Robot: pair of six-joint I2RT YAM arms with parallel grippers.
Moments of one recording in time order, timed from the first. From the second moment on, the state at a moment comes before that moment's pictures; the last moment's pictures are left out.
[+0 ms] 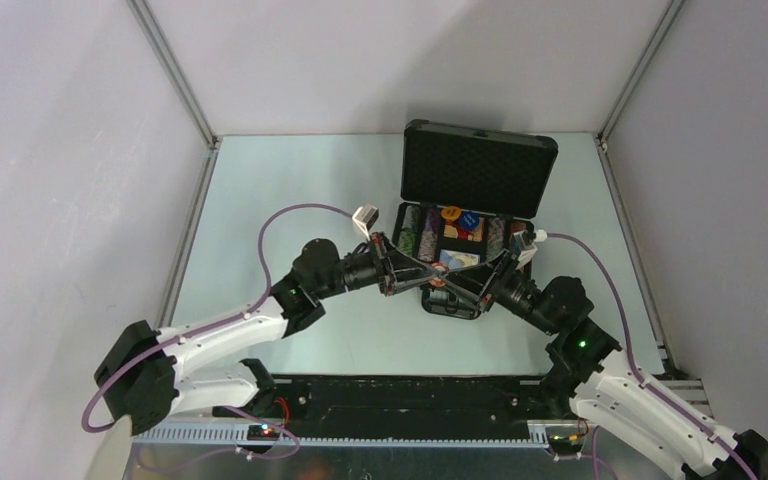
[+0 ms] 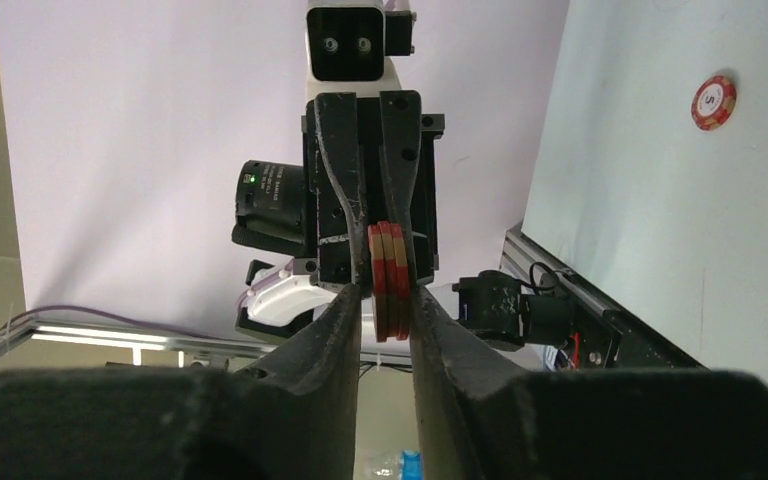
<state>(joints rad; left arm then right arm) -0.87 1.14 0.62 0.55 0.41 -1.43 0.72 0.55 0.39 0.23 -0.25 1.45</state>
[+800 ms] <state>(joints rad) -0.77 1.11 0.61 0.53 0.43 -1.39 0.58 0.43 0.43 -0.06 -0.24 1.24</state>
